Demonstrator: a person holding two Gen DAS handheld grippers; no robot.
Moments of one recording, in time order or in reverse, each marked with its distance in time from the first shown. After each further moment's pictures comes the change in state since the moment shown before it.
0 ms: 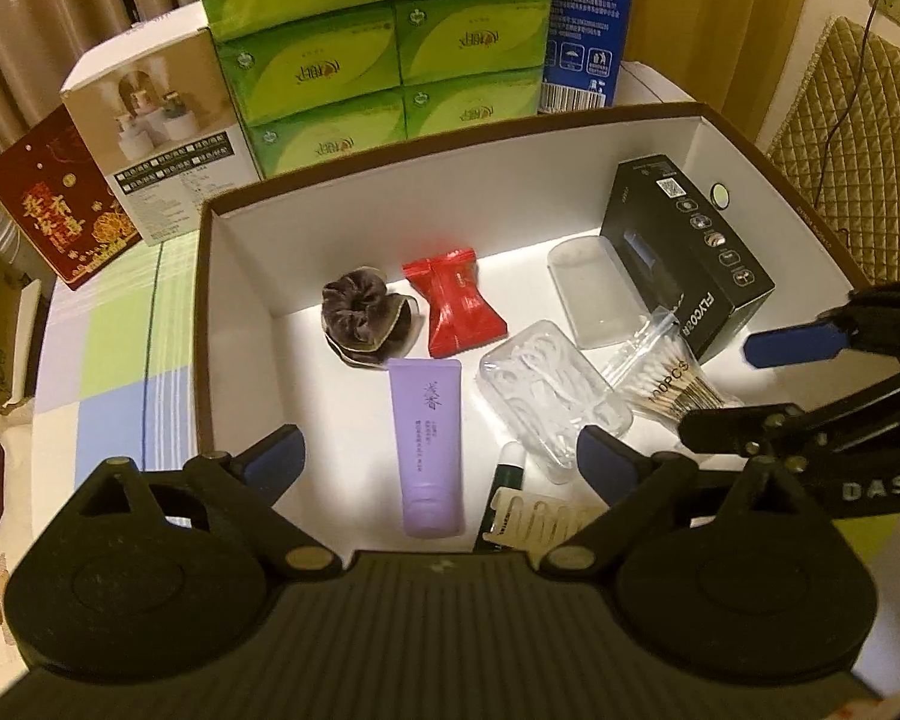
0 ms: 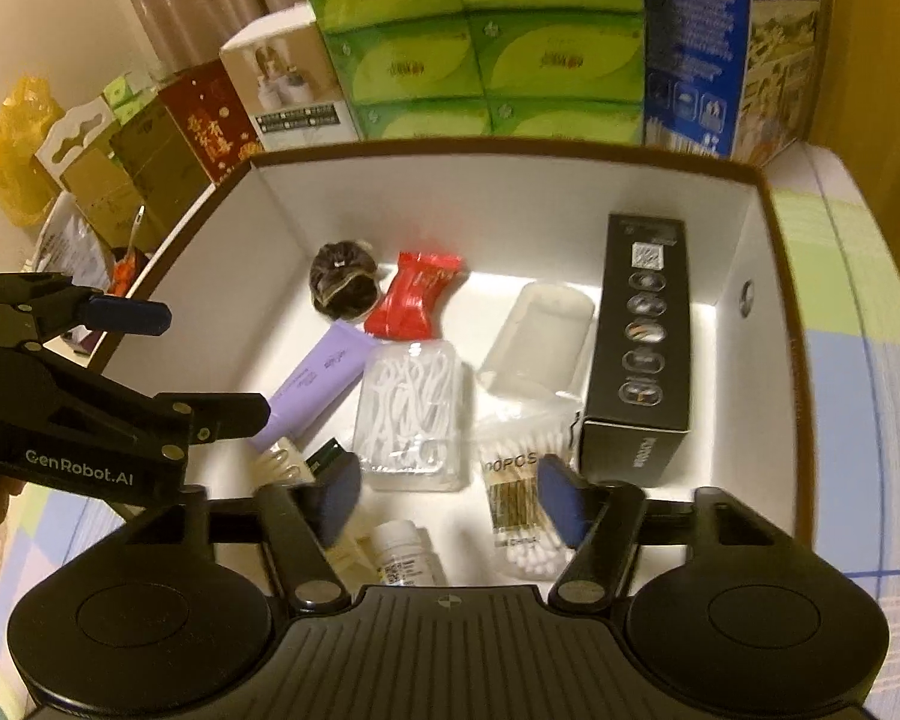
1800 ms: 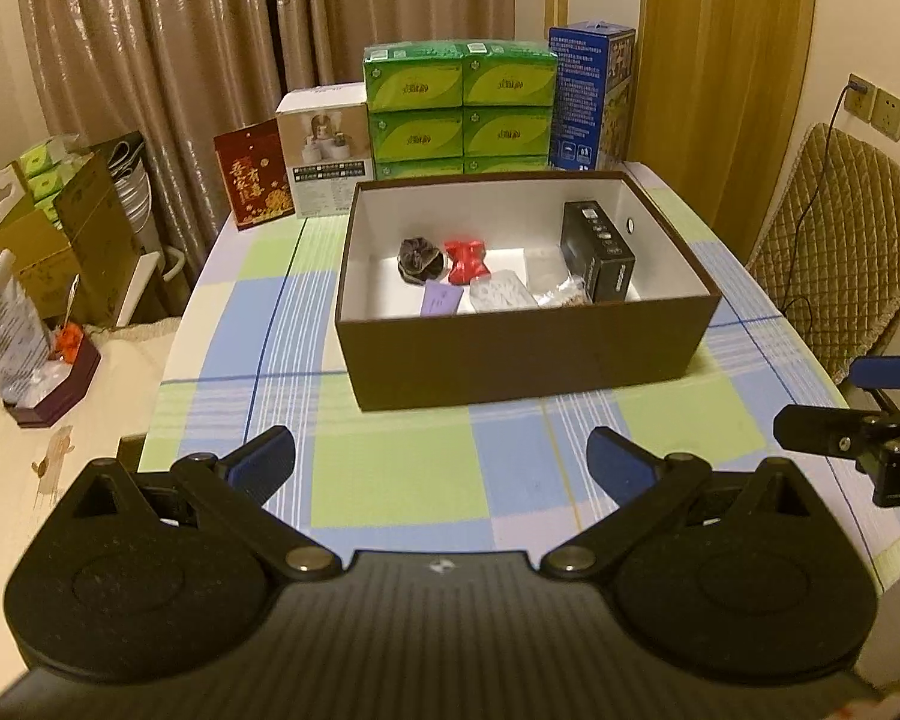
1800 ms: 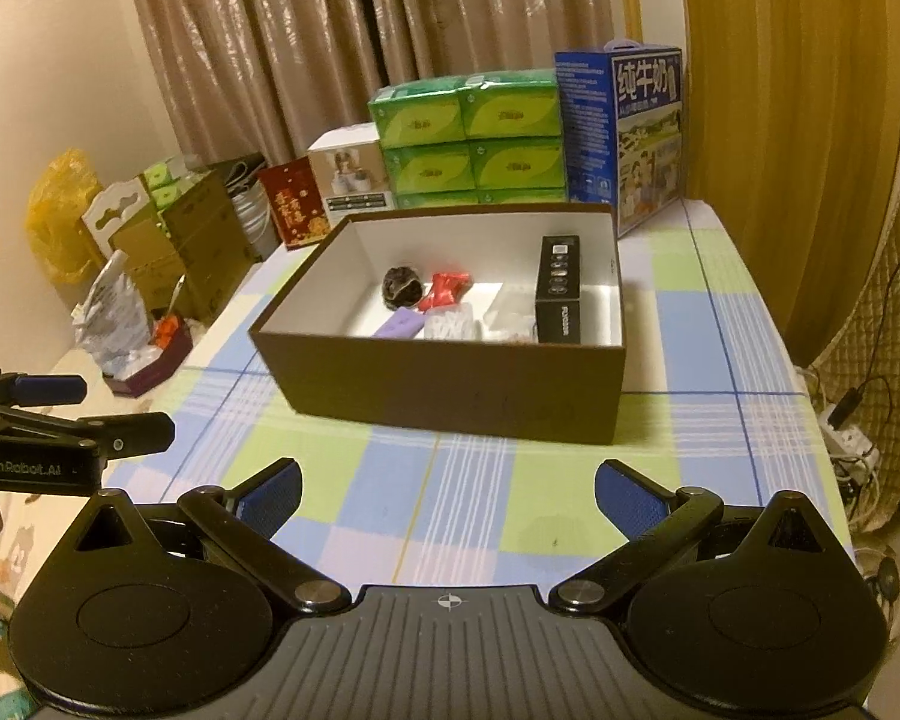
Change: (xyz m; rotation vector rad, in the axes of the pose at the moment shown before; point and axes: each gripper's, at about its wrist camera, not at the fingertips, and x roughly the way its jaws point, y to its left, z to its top) left arm -0.234 -0.083 -0.180 -0.196 -0.211 0.138; right arm -0.209 0.075 -0.172 0.008 -0.240 -0.055
